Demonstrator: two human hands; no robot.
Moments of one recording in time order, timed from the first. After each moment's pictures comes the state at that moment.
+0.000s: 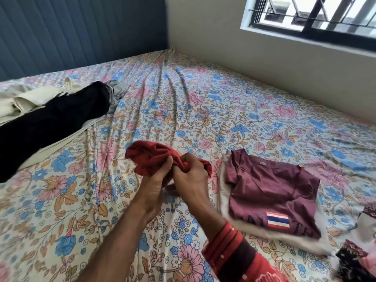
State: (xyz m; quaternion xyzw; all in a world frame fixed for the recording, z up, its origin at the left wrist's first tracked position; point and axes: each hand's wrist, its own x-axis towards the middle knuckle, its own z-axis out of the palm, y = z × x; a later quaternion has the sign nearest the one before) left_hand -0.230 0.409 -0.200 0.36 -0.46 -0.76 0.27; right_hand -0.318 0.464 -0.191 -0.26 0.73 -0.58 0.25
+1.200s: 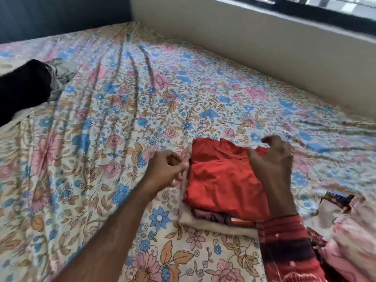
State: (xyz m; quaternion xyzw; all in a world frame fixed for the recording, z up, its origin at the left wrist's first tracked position) left_hand -0.361 0.422 -0.228 0.37 -0.71 -0.59 0.12; right_hand -0.545 0.606 -0.199 -0.16 0.93 -0.33 -0.09
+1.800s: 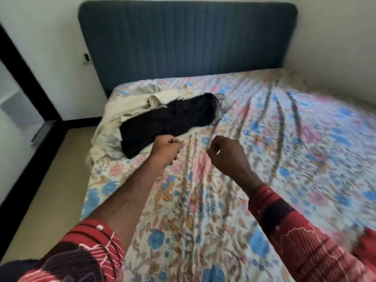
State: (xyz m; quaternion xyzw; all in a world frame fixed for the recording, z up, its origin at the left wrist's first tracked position) left_hand -0.083 0.198 -0.172 0.60 -0.53 -0.46 0.37; right_hand -0.281 0.241 -0.182 -0.67 0.67 -0.31 0.10
